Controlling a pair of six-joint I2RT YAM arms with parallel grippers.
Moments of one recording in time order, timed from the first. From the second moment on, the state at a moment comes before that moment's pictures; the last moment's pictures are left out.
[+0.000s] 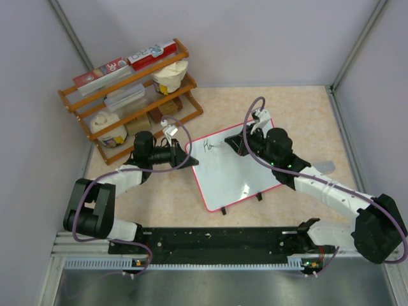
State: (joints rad) left arm -0.22 1.42 0.59 0.44 1.04 -0.38; right arm 0.63 1.19 0.75 0.30 -0.13 0.41
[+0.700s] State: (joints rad) left arm -0.22 1.42 0.59 0.43 1.05 -0.38; right arm 0.61 1.12 0.75 0.29 -0.13 0.41
